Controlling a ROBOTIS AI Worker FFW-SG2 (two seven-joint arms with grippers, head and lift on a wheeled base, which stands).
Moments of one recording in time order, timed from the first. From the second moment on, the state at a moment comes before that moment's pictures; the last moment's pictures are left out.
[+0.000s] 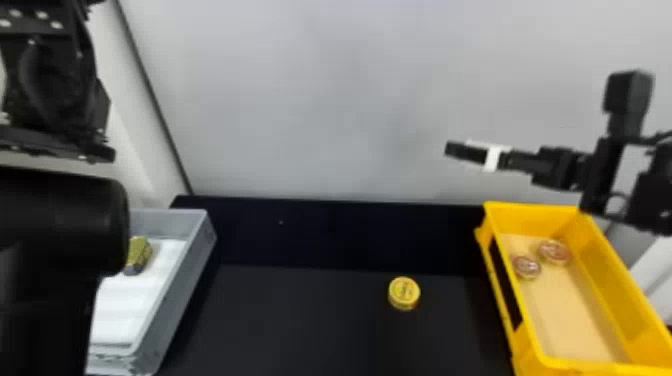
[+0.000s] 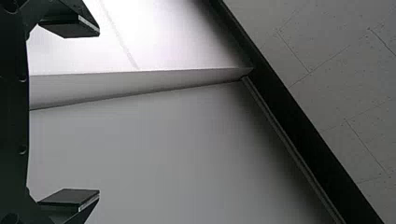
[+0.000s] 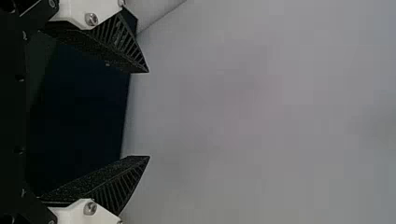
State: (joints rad) left arm -0.30 0.21 -0.04 -2.23 -0.36 0.20 0.30; right arm -0.35 -0.42 -0.05 -1.81 -0.76 1.08 0.14
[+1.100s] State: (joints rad) left arm -0.29 0.15 -0.06 -2.19 -0.35 0.16 0.32; right arm -0.34 -0.17 0.12 -1.26 0.04 0.68 0.67
